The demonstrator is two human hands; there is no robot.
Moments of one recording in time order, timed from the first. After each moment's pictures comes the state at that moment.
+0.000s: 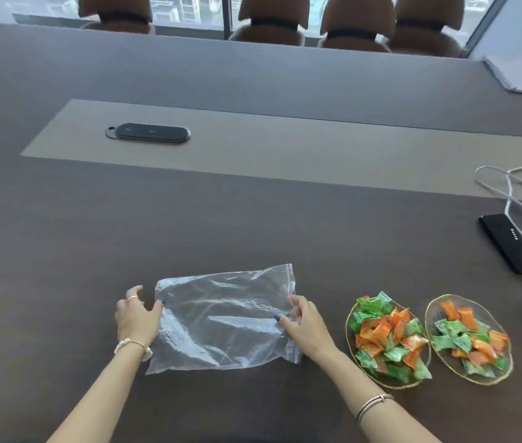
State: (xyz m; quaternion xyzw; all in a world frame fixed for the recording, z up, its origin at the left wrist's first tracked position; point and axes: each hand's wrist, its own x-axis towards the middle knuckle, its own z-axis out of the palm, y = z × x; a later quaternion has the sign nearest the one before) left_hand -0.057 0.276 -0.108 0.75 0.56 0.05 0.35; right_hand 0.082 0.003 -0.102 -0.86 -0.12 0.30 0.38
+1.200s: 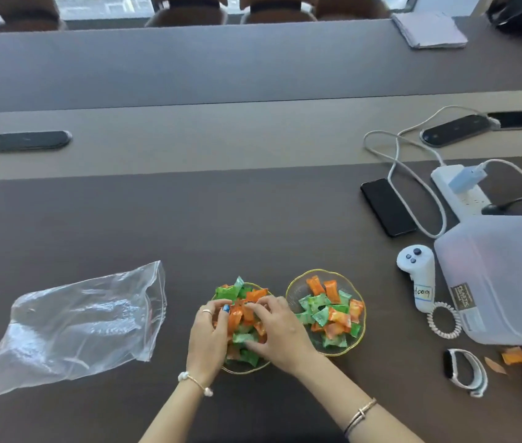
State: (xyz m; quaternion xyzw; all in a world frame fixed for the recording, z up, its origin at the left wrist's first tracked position) left_hand 0.087 -0.084 -0.075 0.76 0.35 0.06 0.54; right_hand 0.154 -0.215 -0.093 -0.89 -0.34 0.18 0.26
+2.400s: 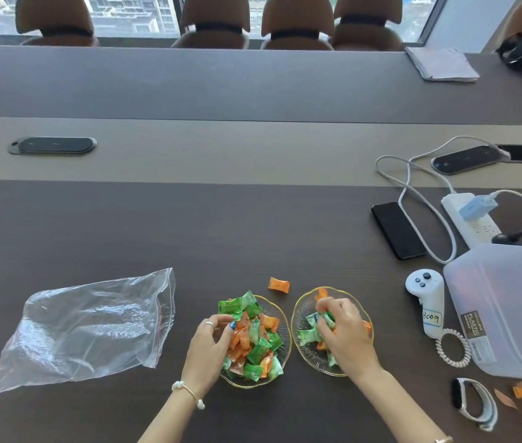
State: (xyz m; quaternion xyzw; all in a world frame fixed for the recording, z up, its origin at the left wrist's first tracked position) left_hand 0.075 -0.068 -0.086 0.77 0.35 0.02 0.53; right_hand 0.195 -0.282 -0.076 -0.91 -0.18 0.12 0.34
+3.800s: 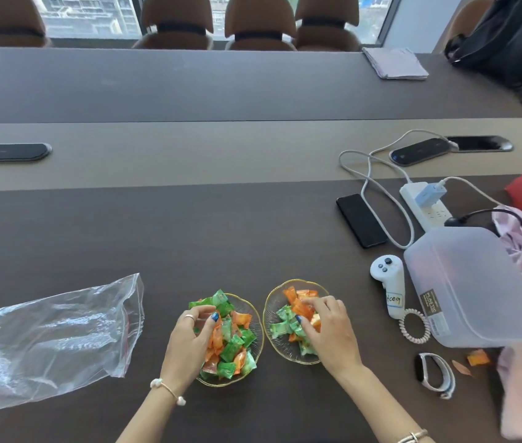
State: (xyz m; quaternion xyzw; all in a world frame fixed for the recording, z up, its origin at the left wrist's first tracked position) left_hand 0.089 -0.080 -0.072 0.80 0.30 0.04 0.52; right_hand 0.188 -0.307 -0.082 -0.95 -0.14 0.07 0.28
